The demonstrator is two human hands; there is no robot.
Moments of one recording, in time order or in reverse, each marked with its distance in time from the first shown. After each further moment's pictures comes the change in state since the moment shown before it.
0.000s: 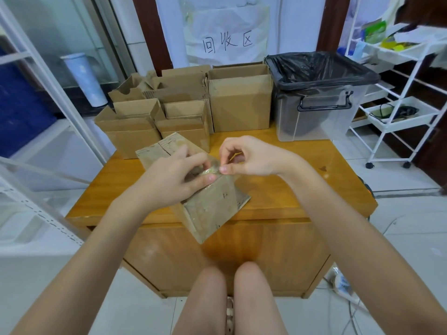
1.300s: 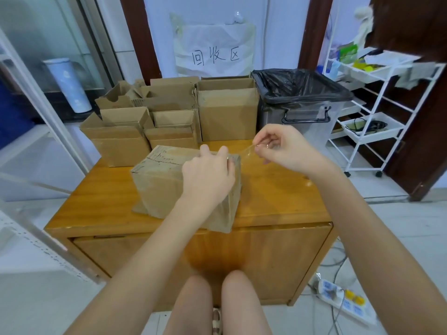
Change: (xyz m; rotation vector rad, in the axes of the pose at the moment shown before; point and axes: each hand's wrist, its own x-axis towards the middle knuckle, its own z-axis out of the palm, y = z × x) left_hand 0.043 0.077 0.030 0.229 0.235 -0.303; right_hand -0.049 -0.005 -0.042 -0.098 0.478 0.229
